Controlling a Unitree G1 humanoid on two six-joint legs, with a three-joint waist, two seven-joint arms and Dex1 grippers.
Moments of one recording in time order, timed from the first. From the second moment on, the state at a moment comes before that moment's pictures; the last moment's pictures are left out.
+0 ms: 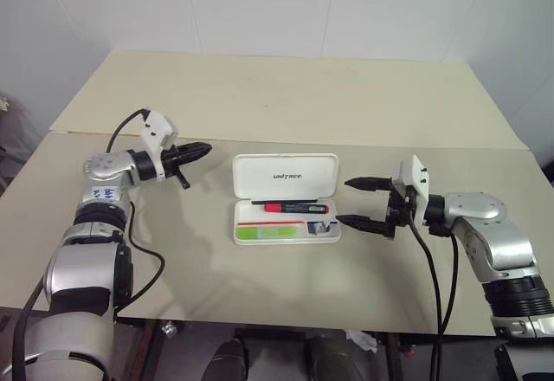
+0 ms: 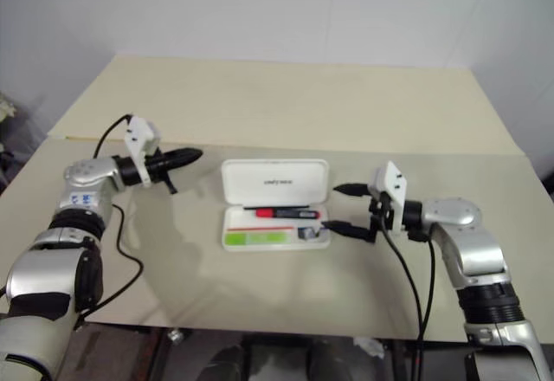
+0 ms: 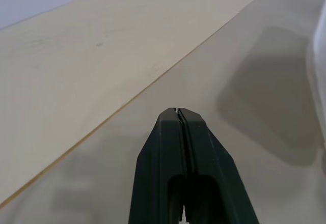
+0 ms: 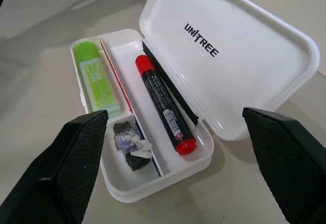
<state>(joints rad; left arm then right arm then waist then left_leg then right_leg) -1.09 0.57 0.10 1.25 -0.11 -0.30 -1.04 -0.47 -0.68 -0.01 0.05 0.41 0.29 1.19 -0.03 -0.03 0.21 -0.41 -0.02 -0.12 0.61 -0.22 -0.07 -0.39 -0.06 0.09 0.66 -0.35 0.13</state>
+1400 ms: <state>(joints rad) -1.07 0.44 -0.18 1.07 -0.01 -0.59 -1.50 -0.77 -0.80 0.18 0.63 0.63 -0.10 1.55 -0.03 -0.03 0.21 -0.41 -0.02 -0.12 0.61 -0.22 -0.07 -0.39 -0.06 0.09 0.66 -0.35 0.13</state>
